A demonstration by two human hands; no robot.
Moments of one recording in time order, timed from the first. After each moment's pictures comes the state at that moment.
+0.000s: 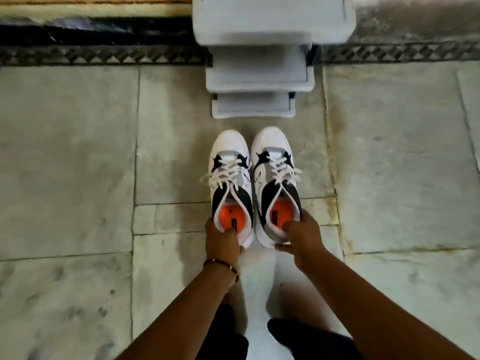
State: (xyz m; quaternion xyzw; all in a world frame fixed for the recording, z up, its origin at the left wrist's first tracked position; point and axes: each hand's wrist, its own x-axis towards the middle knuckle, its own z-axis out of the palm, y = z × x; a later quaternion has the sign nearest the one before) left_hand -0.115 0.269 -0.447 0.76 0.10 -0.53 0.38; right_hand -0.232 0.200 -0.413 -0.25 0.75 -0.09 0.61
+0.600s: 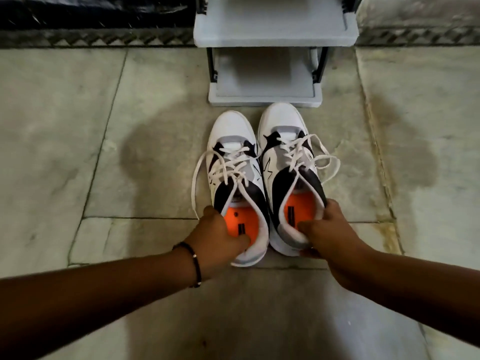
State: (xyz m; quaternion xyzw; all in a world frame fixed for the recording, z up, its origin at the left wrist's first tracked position) left_hand -0.085 0.239 -0.607 0.76 -0.36 -0.50 0.21; right_hand -0.265 0.160 -0.597 -0.42 0.66 -0.09 0.61
